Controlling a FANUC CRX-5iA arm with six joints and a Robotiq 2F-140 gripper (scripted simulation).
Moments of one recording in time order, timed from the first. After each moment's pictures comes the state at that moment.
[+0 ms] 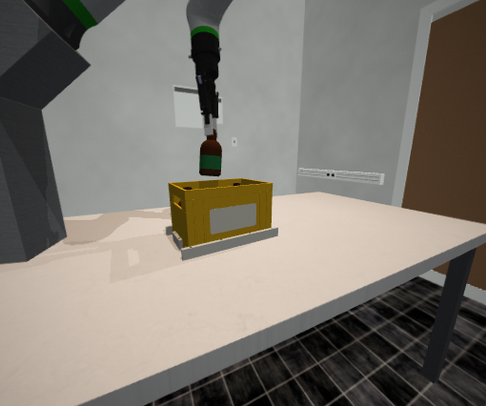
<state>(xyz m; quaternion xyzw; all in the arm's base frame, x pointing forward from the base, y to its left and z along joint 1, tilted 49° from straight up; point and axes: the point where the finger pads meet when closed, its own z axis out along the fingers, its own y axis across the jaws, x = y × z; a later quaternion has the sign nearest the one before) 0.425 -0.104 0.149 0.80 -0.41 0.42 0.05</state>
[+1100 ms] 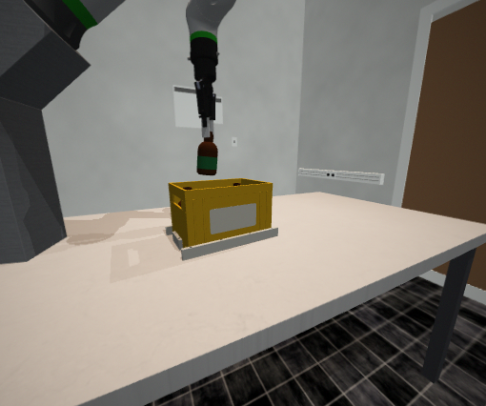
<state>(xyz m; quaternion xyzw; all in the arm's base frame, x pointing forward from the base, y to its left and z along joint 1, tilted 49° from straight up) 0.442 -0.052 0.144 0.82 -0.39 0.42 0.01</state>
